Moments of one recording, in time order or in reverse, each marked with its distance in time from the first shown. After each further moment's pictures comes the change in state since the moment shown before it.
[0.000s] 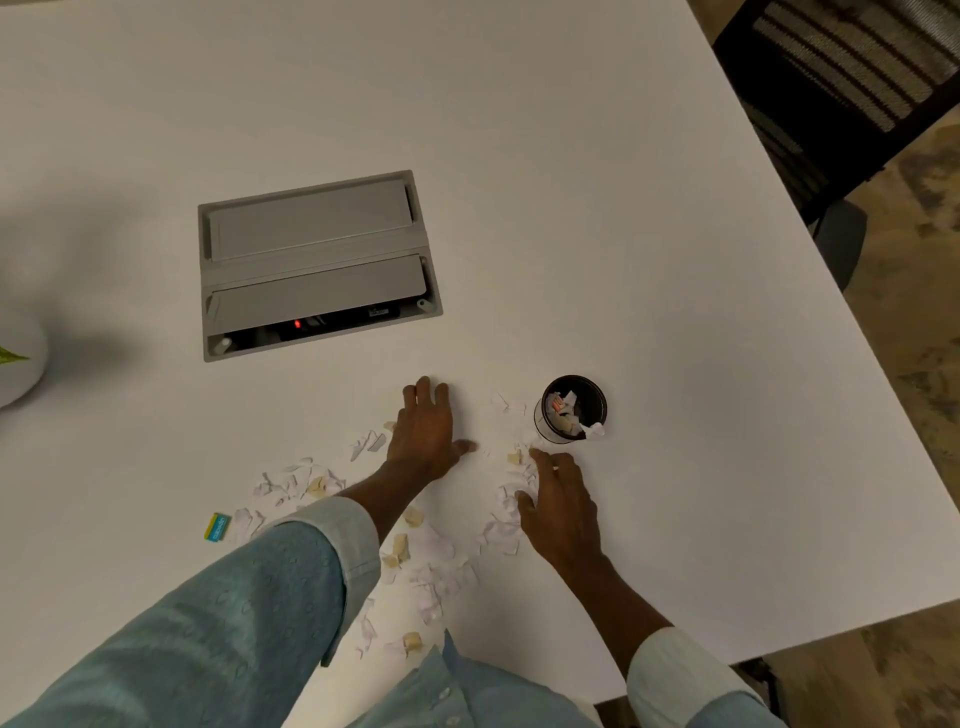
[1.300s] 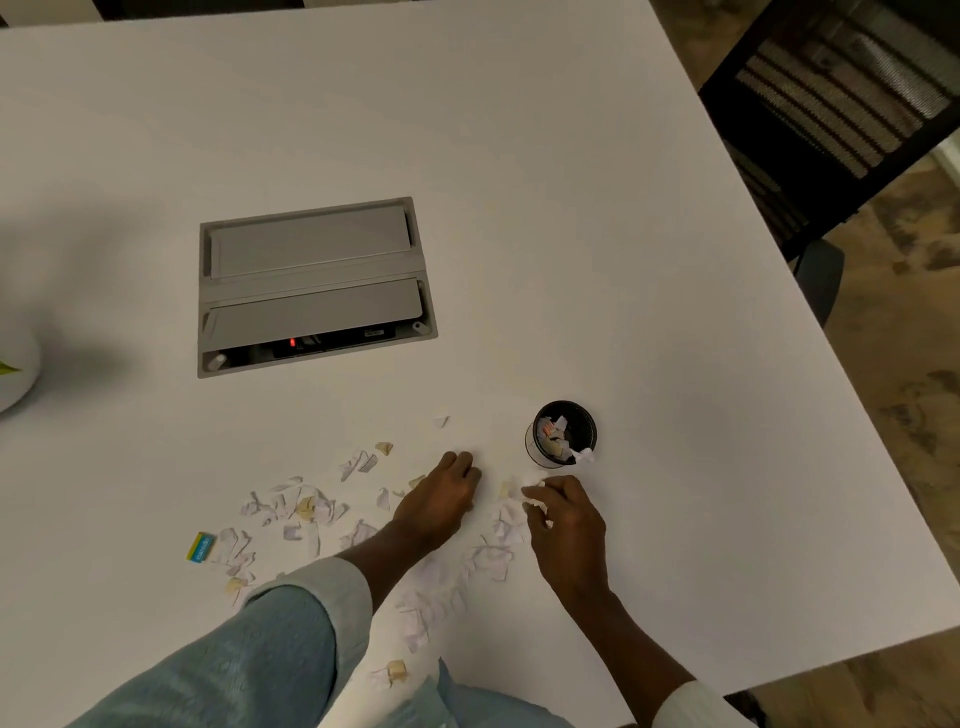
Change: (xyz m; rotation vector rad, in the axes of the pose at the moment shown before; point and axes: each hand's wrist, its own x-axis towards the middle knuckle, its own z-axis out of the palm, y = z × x) left_hand -0.039 0.009 0.032 0.138 -0.032 0.453; right_hand -0.016 0.000 -0.028 0.286 0.330 -0.171
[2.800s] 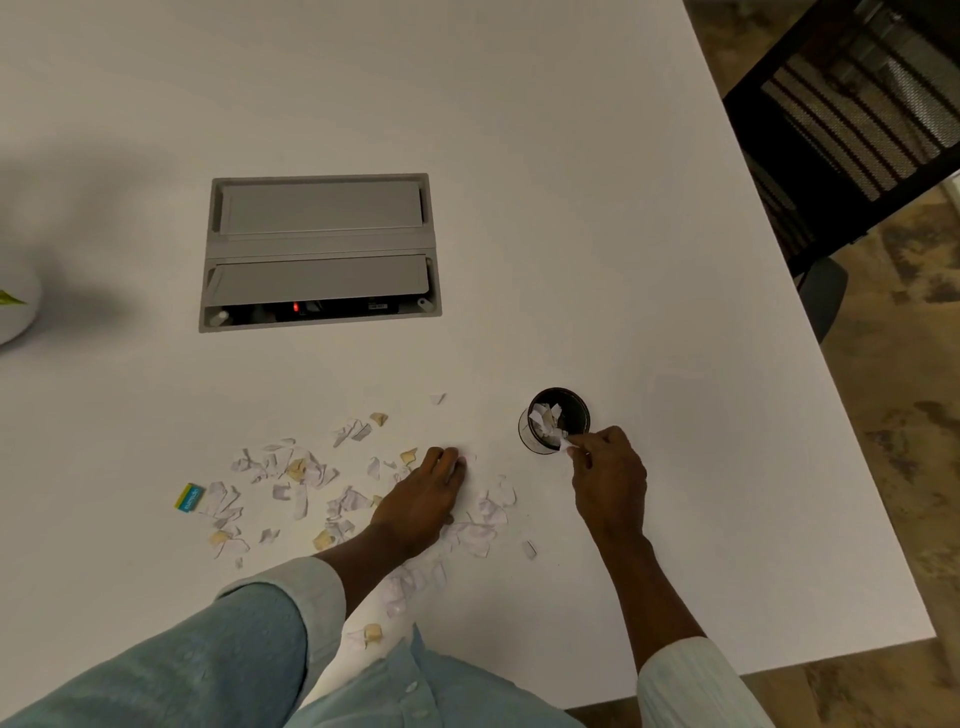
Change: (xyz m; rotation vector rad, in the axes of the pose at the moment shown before) left_hand -0.036 0.011 0.027 0.008 -0.045 -0.079; right_hand 0.053 0.020 -0.052 -0.215 0.062 0.027
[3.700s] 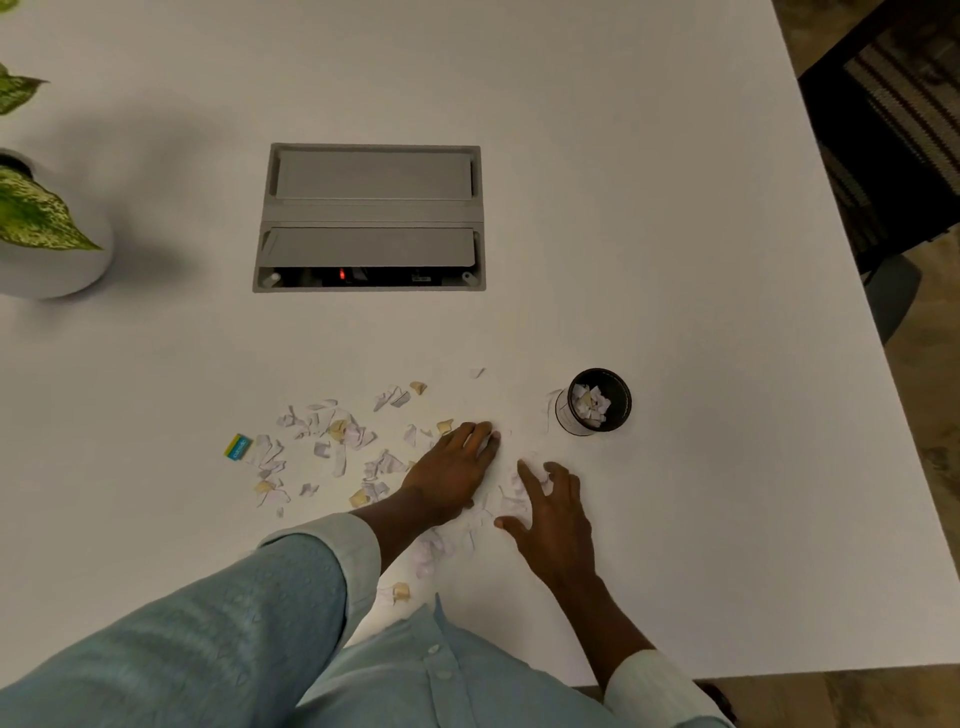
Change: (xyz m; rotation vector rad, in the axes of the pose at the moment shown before) left_hand -0.010 0.001 -0.002 0.039 -0.001 -0.025; right_hand -0.095 -0.011 0.080 -0.153 -0.503 -0.139
